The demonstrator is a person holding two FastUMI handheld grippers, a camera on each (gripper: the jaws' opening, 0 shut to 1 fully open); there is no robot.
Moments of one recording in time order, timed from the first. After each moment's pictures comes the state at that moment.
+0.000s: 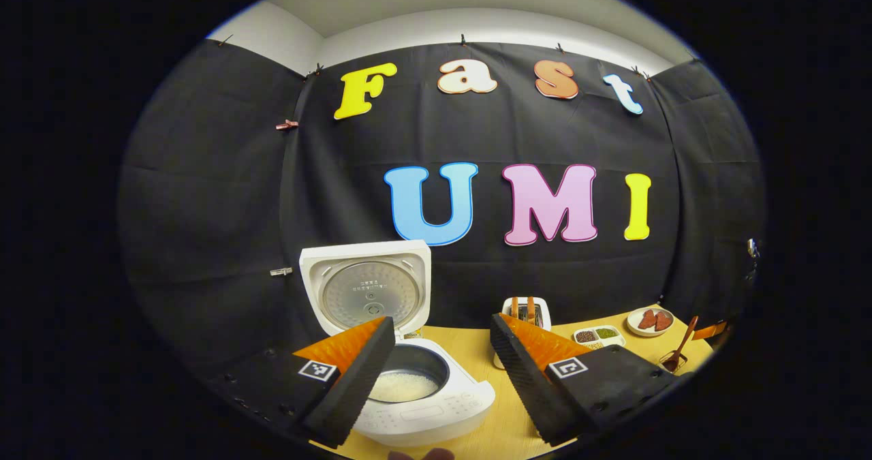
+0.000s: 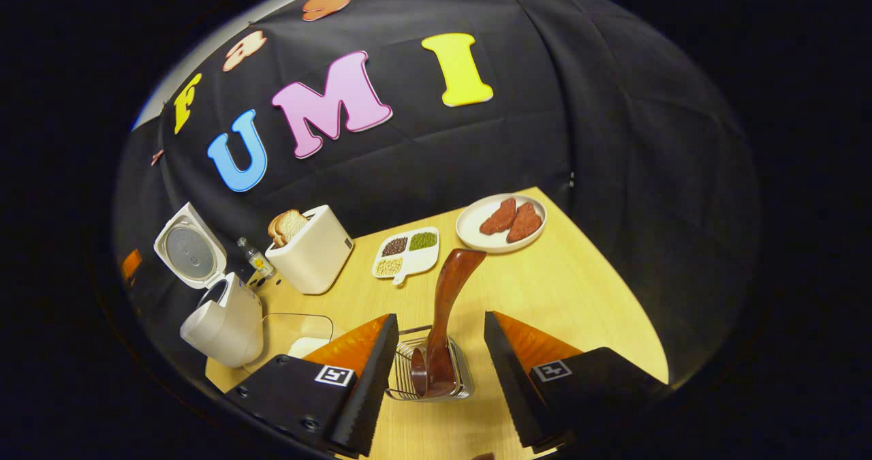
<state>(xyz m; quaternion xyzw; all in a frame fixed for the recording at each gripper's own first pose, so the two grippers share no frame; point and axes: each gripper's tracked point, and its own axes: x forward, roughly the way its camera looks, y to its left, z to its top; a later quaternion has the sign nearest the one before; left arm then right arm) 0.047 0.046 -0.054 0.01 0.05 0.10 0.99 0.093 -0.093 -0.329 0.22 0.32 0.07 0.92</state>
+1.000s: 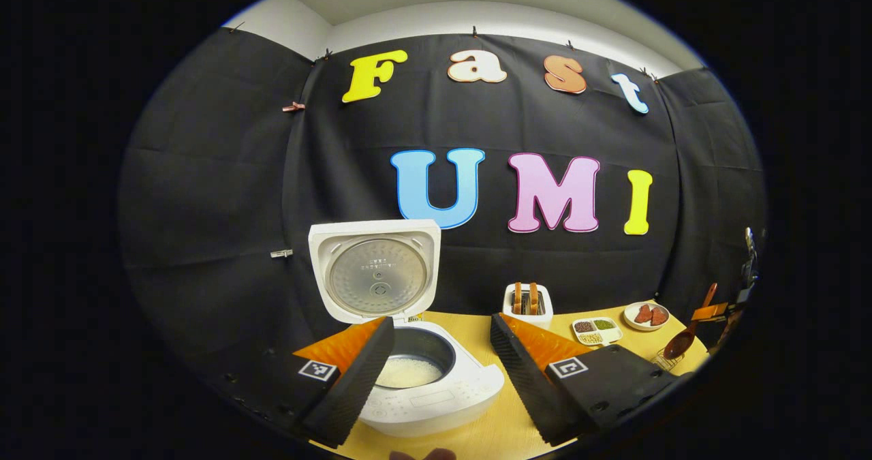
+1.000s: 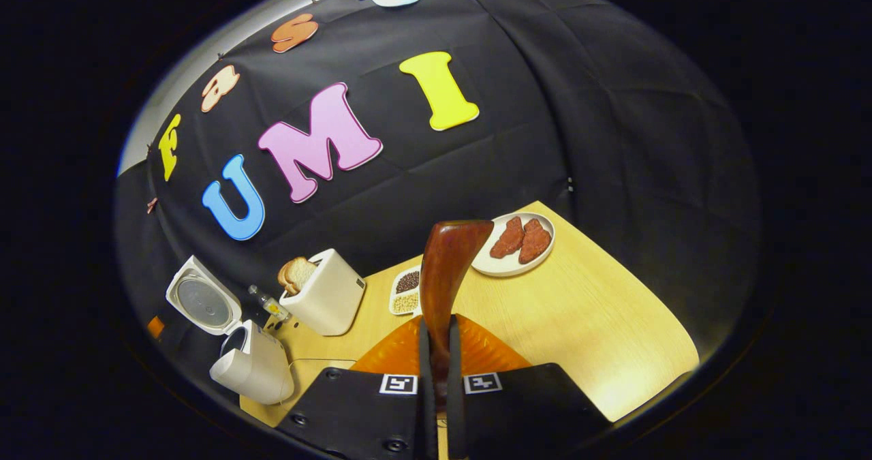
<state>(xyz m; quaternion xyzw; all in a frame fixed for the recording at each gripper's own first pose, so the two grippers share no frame) 0.036 0.068 -0.077 -0.01 0.07 0.08 0.99 0.115 -0.083 -0.259 0.25 0.24 0.04 0.94</state>
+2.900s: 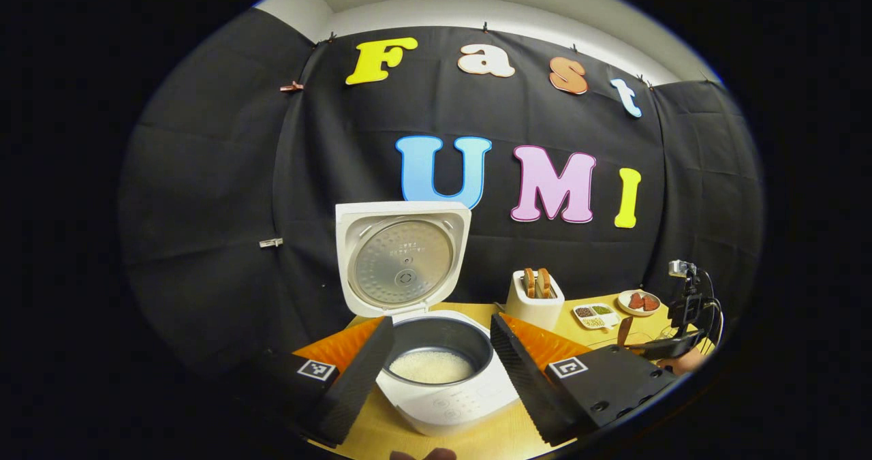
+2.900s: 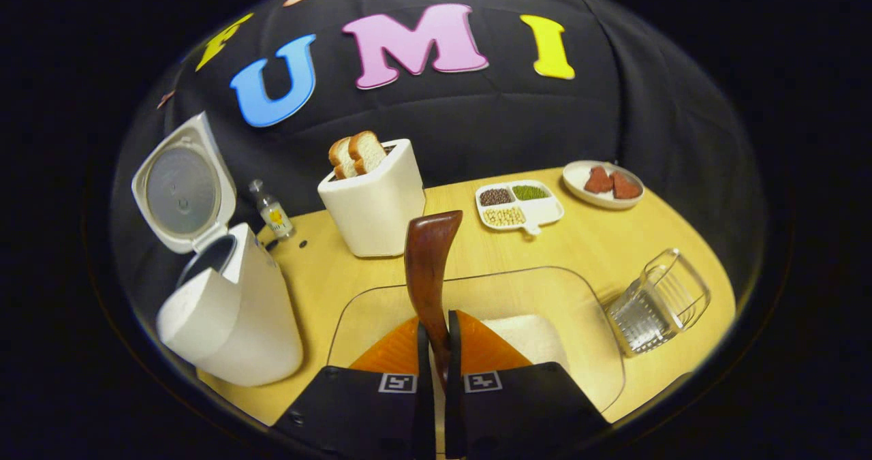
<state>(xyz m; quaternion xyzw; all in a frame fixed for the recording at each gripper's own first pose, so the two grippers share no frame) 0.021 0.156 -0.107 -0.03 0.09 0.03 1.00 0.079 0.178 -0.352 0.20 0.35 0.05 0.91</state>
